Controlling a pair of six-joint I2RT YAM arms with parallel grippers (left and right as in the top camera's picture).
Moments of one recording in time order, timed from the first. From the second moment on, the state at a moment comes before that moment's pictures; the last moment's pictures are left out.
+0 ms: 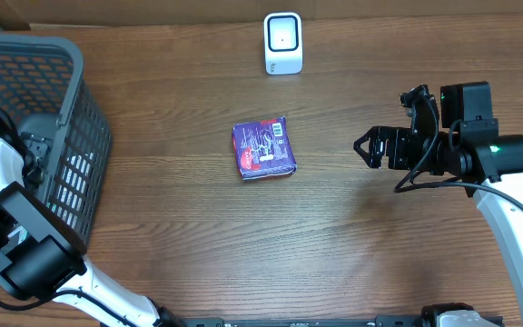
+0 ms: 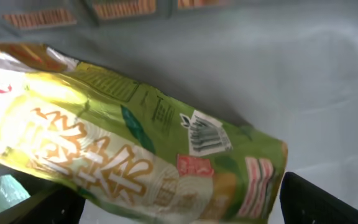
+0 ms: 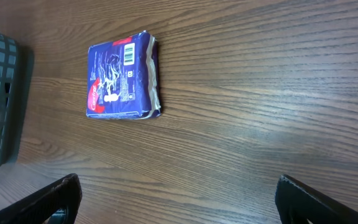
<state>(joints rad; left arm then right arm) 0.70 2.03 1.51 -0.65 -0.15 -0.63 0.09 1.34 1.19 -0.90 -0.46 0.17</state>
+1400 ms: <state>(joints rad) 0.69 2.03 1.72 -0.86 -0.09 0.09 0.09 1.34 1.19 -0.90 -0.46 0.17</state>
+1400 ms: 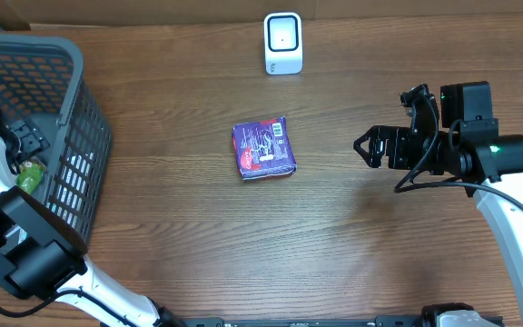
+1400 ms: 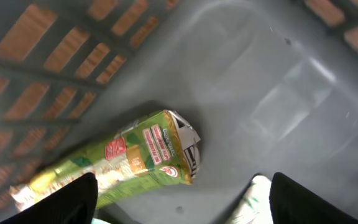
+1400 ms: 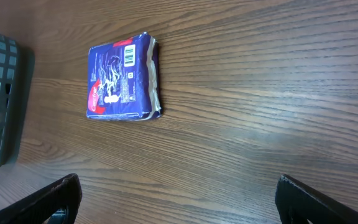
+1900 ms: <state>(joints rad) 0.69 2.03 1.72 -0.78 -0.09 0.51 0.09 1.34 1.19 -0.91 -0.46 0.17</state>
